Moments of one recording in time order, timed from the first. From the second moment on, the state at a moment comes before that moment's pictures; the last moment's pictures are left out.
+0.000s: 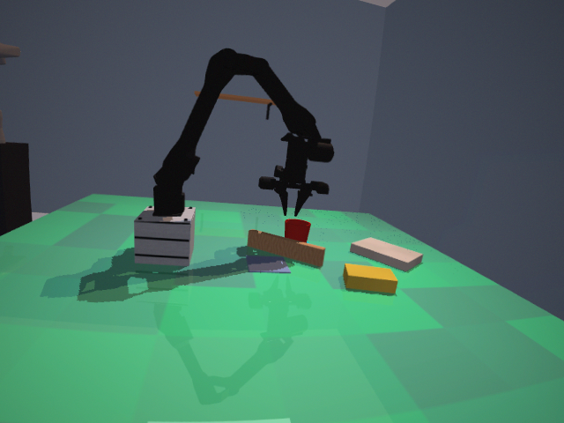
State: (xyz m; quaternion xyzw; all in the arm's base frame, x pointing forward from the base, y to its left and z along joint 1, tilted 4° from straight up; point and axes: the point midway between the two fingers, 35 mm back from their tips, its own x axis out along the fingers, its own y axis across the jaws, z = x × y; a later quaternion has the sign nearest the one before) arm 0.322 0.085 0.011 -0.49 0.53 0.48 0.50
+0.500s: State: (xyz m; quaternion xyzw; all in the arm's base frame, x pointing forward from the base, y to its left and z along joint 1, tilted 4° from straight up) arm 0.322 0.084 0.017 -0.49 0.53 0.48 0.50
